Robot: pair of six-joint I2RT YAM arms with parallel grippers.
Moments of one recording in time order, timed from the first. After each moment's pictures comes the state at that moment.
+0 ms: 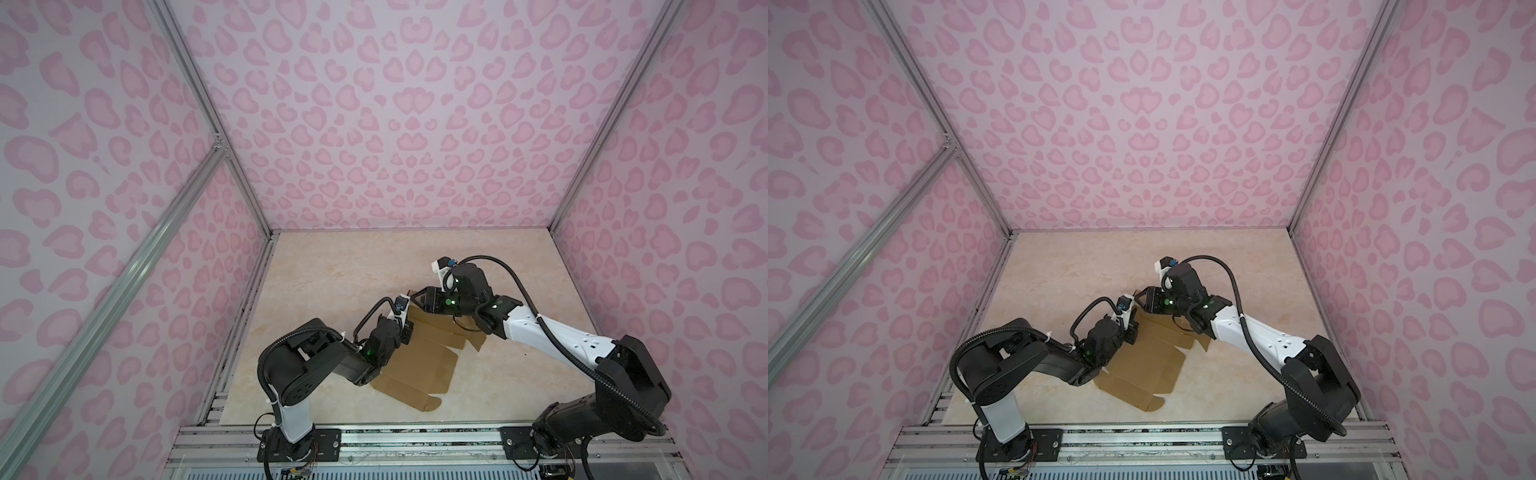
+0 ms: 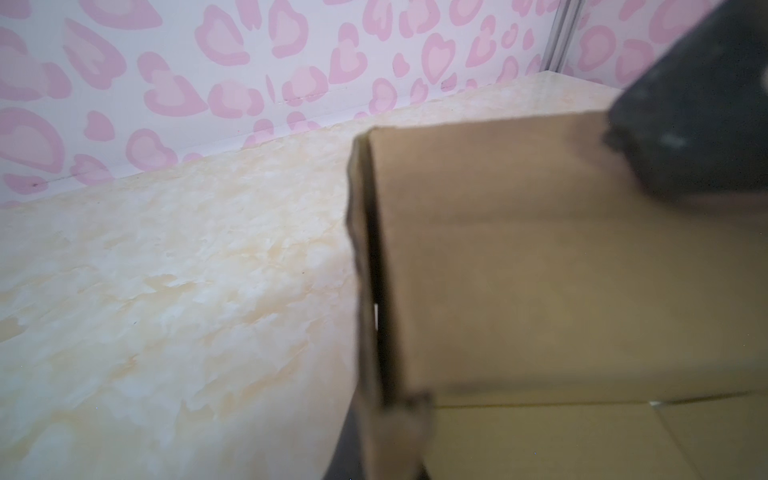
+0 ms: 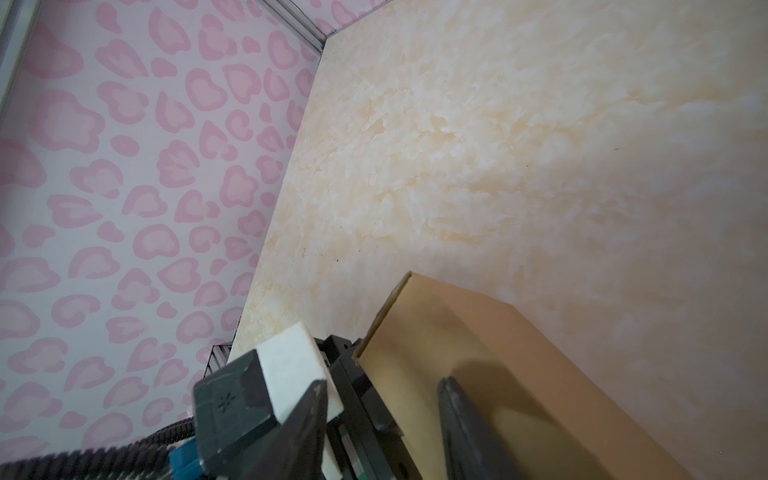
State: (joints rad) left arm -0.86 1.81 0.52 0.98 -0.42 -0.07; right arm 0.65 1.48 0.97 -0.08 -0.32 0.70
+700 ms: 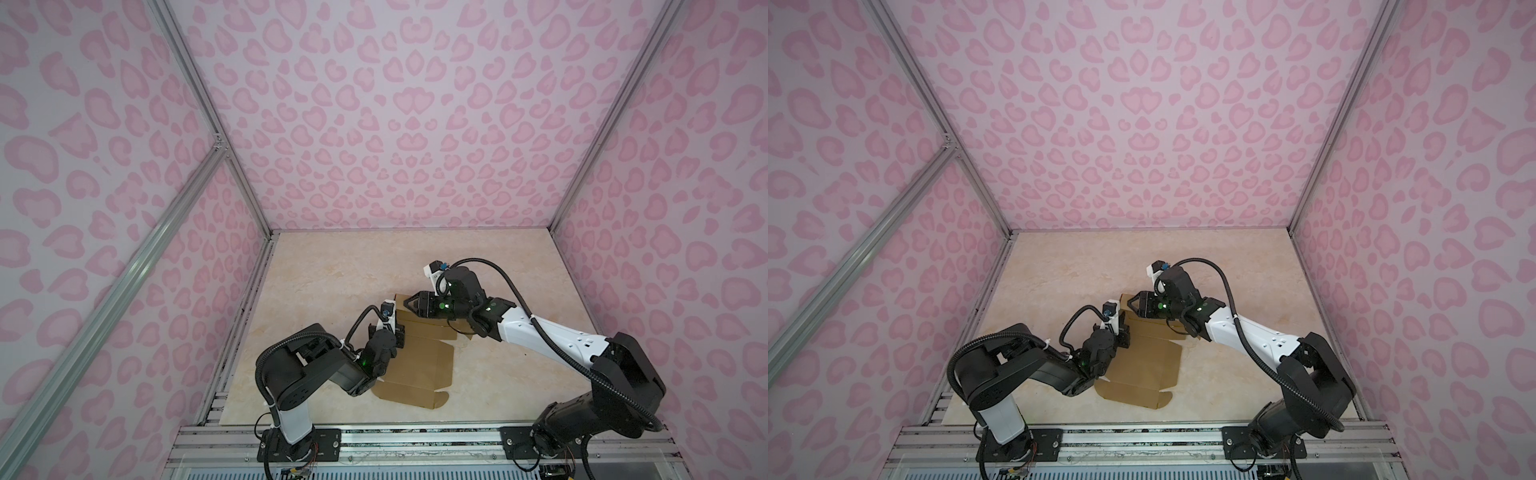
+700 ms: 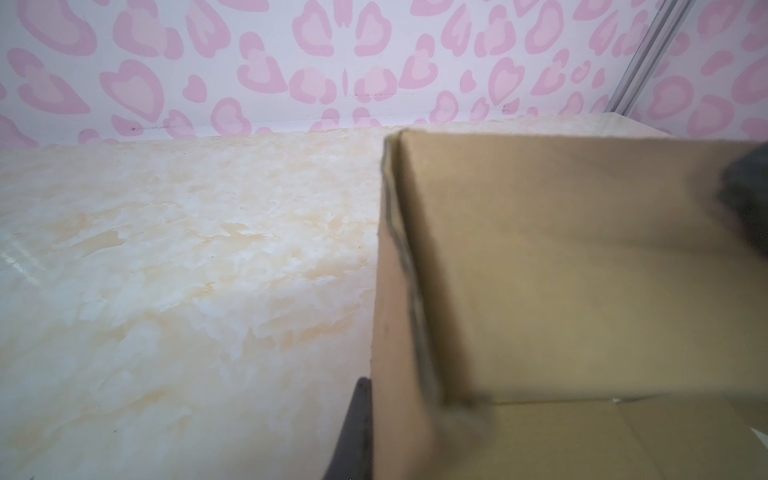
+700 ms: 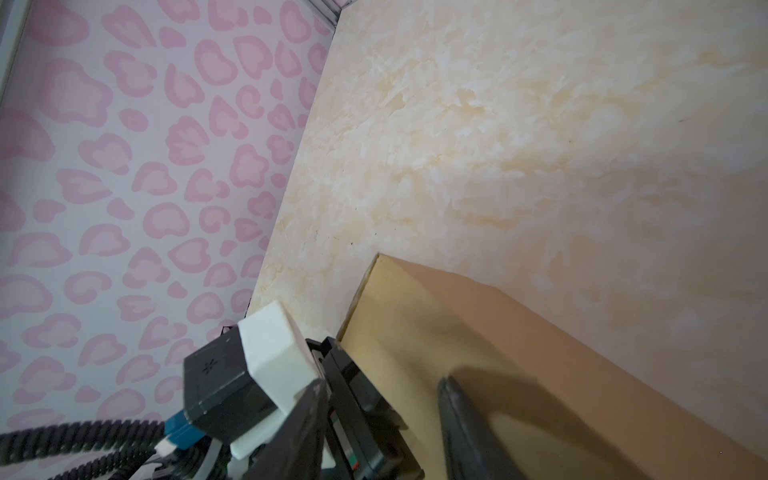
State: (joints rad) left arm -0.89 1.78 0.43 1.06 -0.59 -0.23; right arm 0.69 1.50 0.98 -0.06 -0.33 0.72
